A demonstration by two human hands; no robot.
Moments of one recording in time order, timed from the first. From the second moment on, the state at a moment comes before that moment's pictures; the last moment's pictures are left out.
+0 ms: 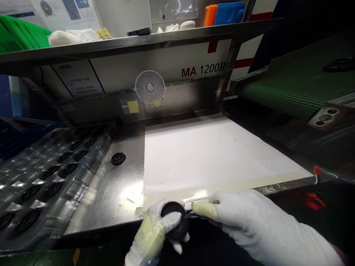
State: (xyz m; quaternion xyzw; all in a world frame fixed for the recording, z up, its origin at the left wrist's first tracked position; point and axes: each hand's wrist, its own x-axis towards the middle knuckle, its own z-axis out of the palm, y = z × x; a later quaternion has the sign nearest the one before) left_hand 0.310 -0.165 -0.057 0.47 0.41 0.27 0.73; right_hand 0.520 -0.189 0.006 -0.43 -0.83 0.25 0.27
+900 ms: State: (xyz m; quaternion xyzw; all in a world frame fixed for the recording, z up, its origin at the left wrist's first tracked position) left_hand 0.314 -0.156 -0.078 0.14 0.14 0.36 0.91; right_hand 0.542 -0.188 -0.049 -0.49 -0.40 0.54 0.56
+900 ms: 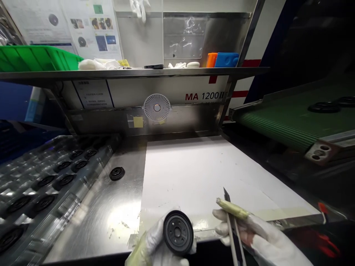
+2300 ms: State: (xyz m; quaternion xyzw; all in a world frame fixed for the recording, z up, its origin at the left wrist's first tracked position) left_hand 0.323 -0.181 -0.059 0.40 0.53 0.52 0.53; right_hand 0.445 -0.203 -0.045 -0.47 -0.39 0.59 0.54
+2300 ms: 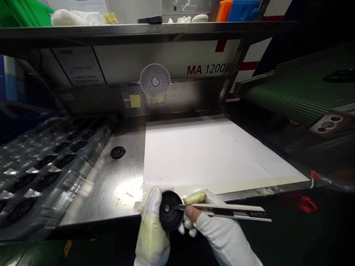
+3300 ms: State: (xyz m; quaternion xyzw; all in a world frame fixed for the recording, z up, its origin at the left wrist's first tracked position) left_hand 0.325 -0.179 -0.060 0.41 0.55 0.50 0.53; right_hand 0.442 -0.205 -0.057 -0.50 -0.30 0.63 0.52
